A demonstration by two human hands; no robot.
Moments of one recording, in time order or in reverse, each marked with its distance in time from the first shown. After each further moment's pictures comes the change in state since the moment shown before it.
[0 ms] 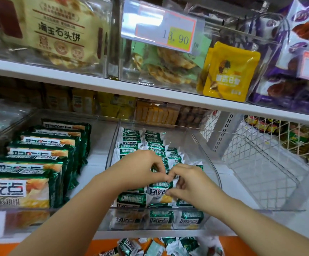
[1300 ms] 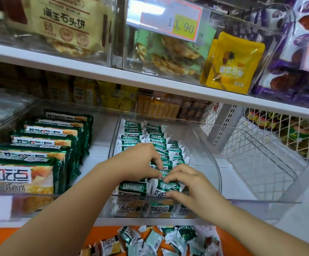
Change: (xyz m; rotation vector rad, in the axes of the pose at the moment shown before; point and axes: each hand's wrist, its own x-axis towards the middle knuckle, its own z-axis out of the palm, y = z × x) left_hand 0.001 -0.011 0.005 0.028 -0.061 0.006; right_hand -0.029 -0.007 0.017 0.068 0.071 -0.108
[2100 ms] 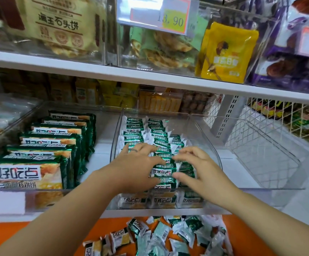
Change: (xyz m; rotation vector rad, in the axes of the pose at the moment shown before) left_hand -0.033 0.015 0.008 0.374 -0.116 -0.091; right_hand -0.003 -0.004 -0.015 -0.085 0.036 0.175
